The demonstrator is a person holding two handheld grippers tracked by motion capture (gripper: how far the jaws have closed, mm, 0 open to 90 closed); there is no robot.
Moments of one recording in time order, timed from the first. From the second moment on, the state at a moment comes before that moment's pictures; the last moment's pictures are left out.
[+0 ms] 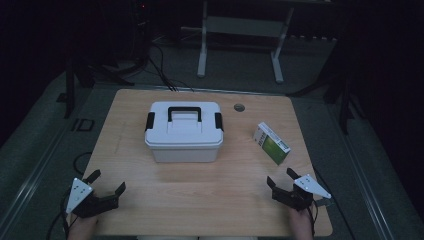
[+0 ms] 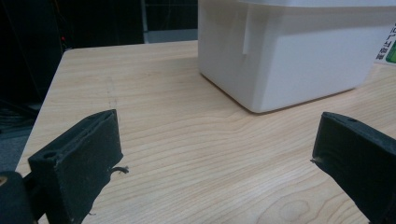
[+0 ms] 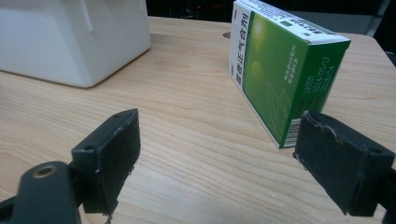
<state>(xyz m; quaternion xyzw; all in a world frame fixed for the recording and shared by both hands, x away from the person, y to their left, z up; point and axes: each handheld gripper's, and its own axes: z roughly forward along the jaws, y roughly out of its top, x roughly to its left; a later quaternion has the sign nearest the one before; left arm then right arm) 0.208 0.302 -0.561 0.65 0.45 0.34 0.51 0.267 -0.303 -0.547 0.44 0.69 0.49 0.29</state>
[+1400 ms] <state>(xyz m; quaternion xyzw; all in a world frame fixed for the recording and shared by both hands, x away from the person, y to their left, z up) 0.258 0.295 -0.548 0.71 0.45 0.25 0.48 0.298 -0.235 -0.537 0.36 0.78 0.48 0.20</state>
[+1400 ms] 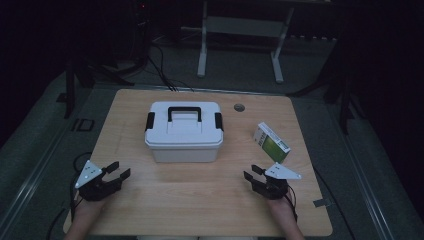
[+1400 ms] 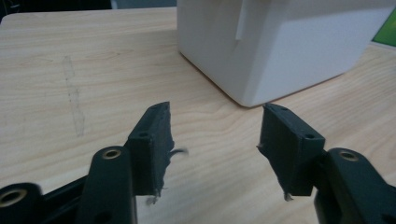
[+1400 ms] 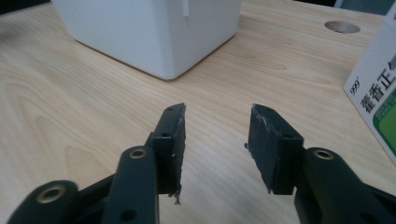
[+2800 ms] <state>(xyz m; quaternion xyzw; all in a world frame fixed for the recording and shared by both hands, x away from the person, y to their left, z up) 0.344 0.245 -0.527 0.73 0.44 0.23 0.46 0.386 -0.153 -0.520 0.35 0.79 0.48 0.17</state>
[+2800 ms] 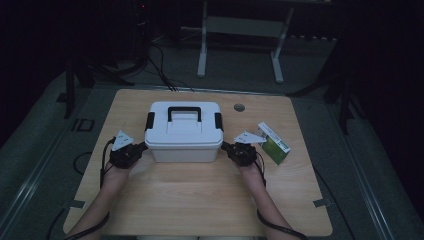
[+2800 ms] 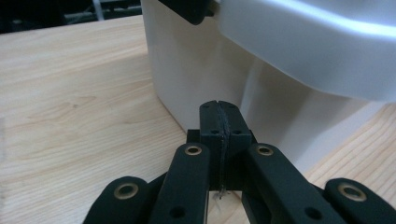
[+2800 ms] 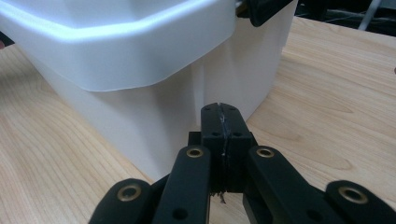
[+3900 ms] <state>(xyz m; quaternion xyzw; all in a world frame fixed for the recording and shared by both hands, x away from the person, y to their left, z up) 0.321 0.219 -0.527 0.75 0.42 0.21 0.48 0.348 -0.187 -0.522 0.35 0.79 0.49 0.13</state>
